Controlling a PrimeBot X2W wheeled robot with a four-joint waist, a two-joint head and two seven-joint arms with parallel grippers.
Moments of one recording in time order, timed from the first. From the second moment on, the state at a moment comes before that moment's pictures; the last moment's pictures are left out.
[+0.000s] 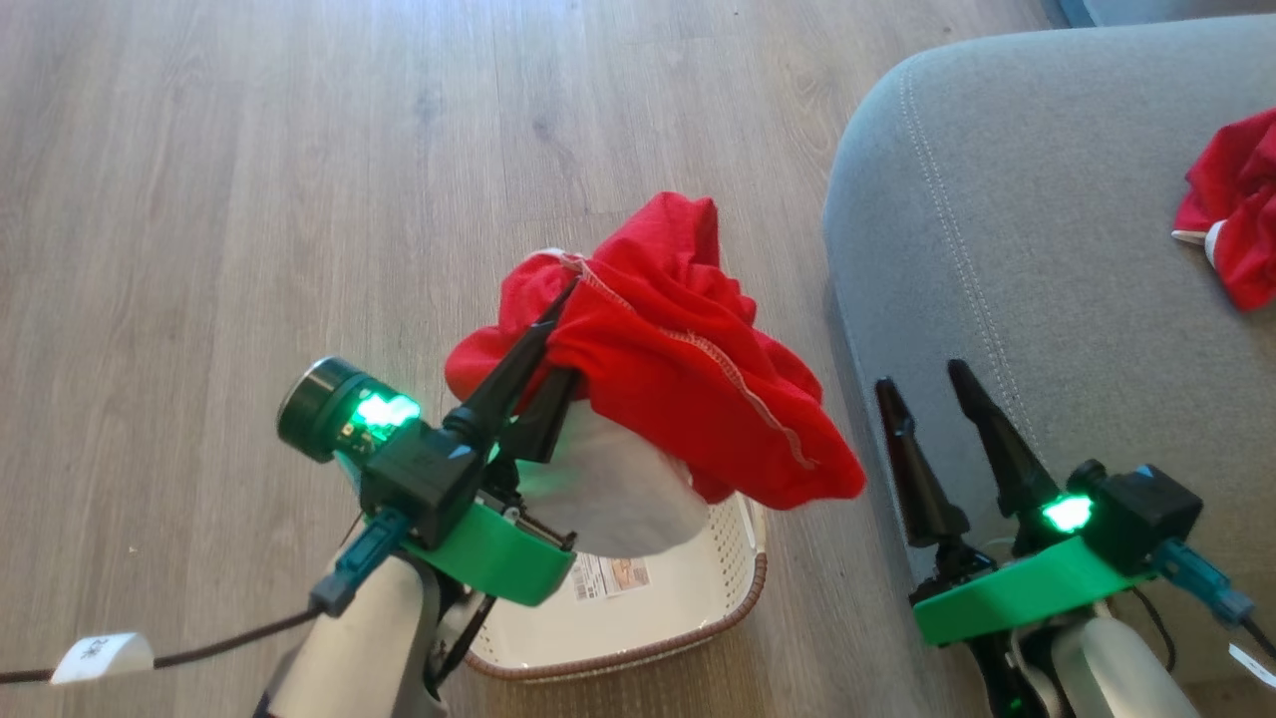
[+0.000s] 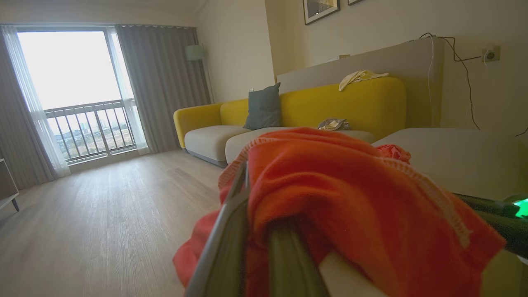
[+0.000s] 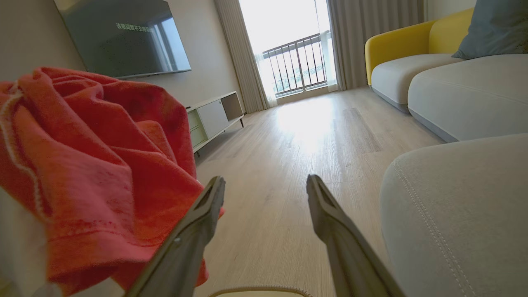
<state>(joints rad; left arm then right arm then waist) -0.22 0.05 -0.35 -0.08 -0.05 -0.13 -0.26 -0.04 -0.14 0.23 0.03 0.44 0.13 -0.26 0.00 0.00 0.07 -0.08</state>
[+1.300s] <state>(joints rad) -0.27 0.10 -0.64 -0.02 -0.05 -0.13 -0.26 -0.20 -0.34 0.65 0.00 0.33 0.13 -0.26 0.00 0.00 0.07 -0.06</state>
